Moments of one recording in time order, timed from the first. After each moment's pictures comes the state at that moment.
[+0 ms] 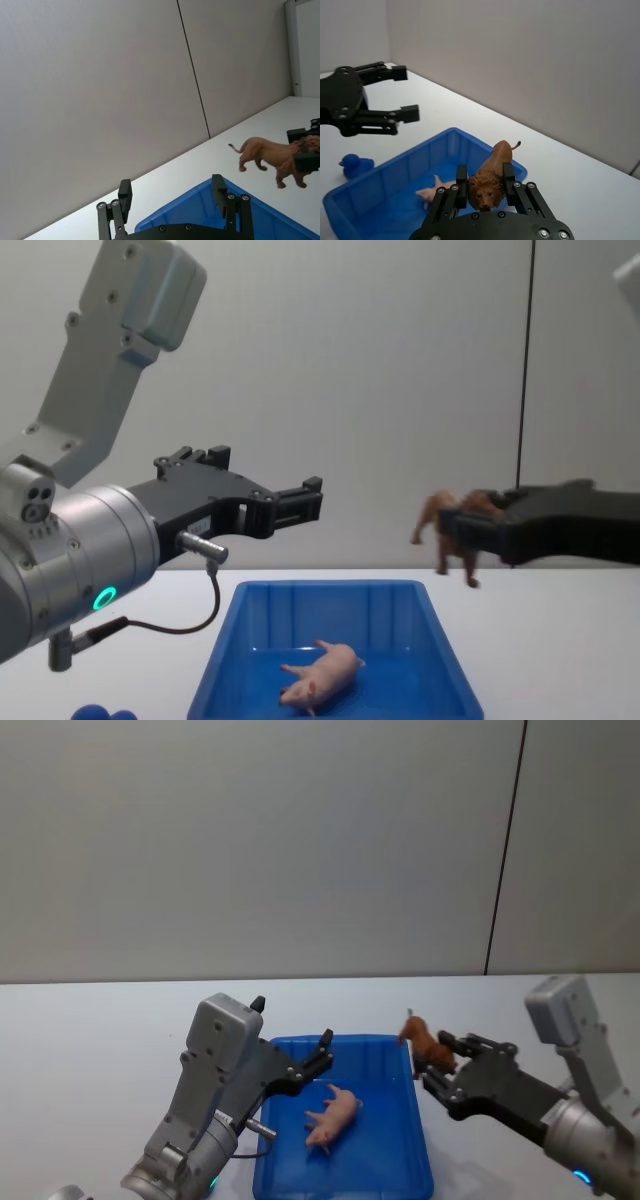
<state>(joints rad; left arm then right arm) -0.24 0.38 0.45 -1.63 -0.20 0.01 -0.01 0.20 0.31 -0.29 -1.65 0.18 0.22 0.42</state>
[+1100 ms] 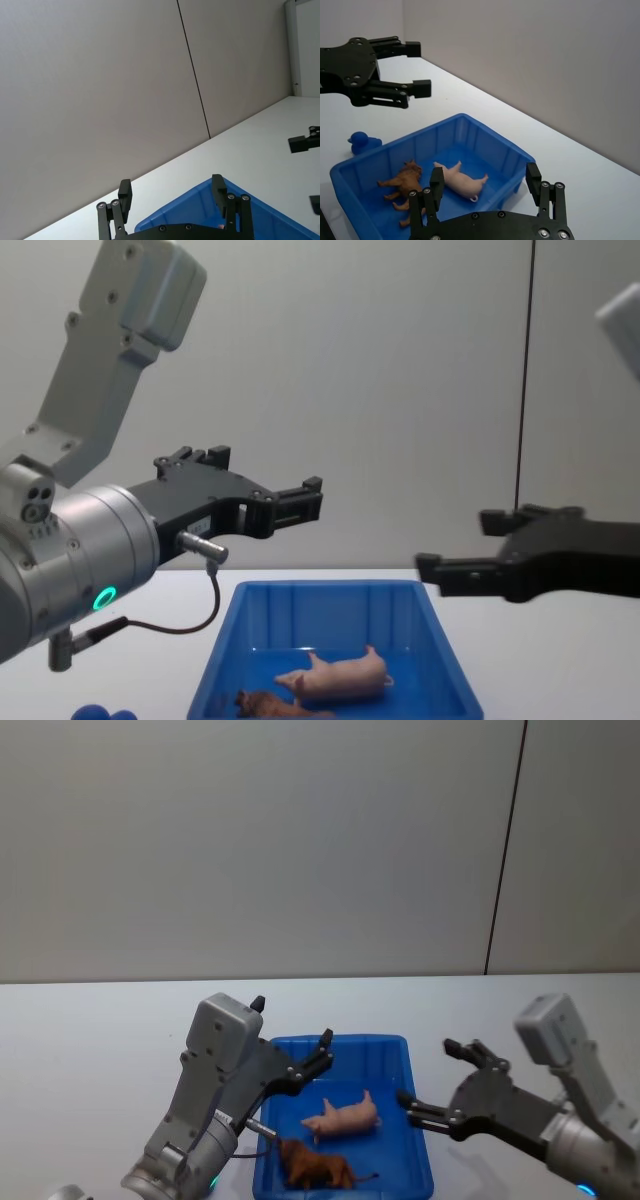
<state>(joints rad) -0.24 0.38 0.45 -1.63 -0.20 0.01 -0.01 0.21 0.33 -0.30 -1.60 0.14 0.17 0.51</state>
